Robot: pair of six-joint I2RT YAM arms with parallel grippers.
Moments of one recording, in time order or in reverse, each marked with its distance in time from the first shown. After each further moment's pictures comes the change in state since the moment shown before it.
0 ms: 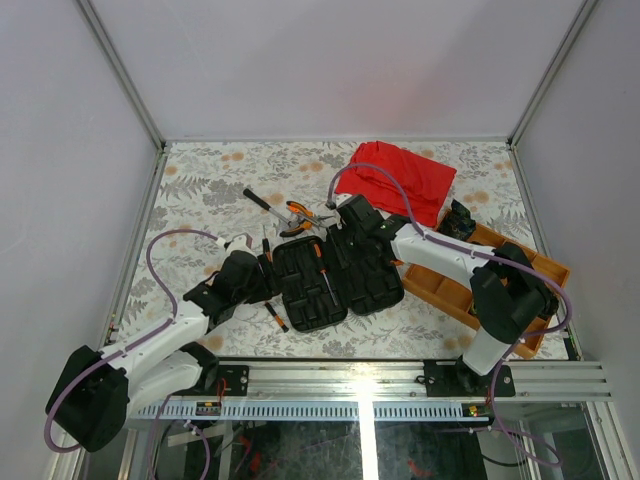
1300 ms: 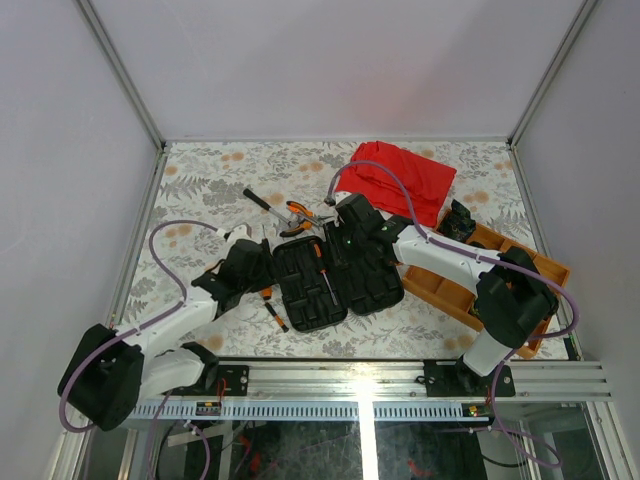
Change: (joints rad) left arm 0.034 0.120 0.071 0.039 -0.058 -0.015; right arm 0.021 -0.033 0.000 0.039 -0.055 0.106
